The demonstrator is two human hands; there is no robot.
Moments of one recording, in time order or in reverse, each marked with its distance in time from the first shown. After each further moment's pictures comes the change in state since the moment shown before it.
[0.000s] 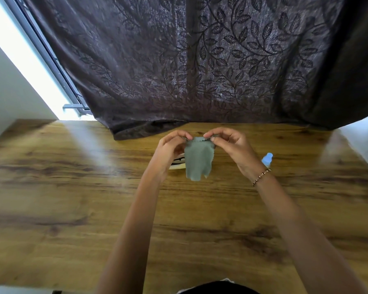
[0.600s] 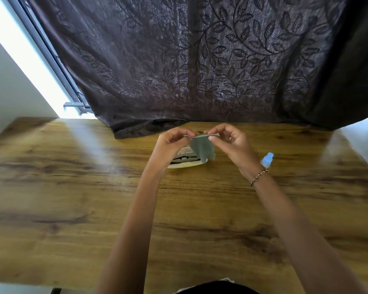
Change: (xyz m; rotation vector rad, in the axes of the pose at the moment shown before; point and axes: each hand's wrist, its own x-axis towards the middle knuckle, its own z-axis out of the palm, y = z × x) left_hand 0.005 0.003 -0.003 0.274 0.033 0.116; right_hand 0.001 0.005 0.002 -0.032 0.059 -0.013
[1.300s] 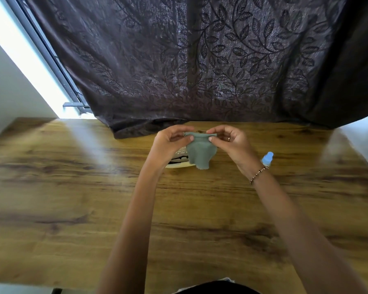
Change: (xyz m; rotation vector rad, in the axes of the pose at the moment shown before) left_hand -0.001 0.007 -0.003 0.054 0.005 0.003; right_hand 0.006 0.007 -0.002 0.005 0.016 0.056
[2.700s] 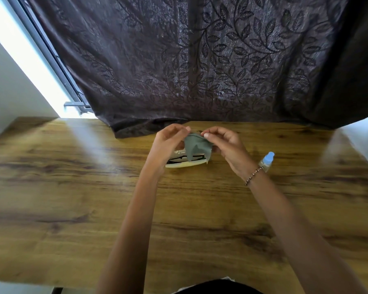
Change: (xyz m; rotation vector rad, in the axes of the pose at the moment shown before) left_hand -0.004 0.004 0.002 -0.141 0.084 -0.116; right_hand 0.000 0.001 0.015 0.193 -0.061 0.112
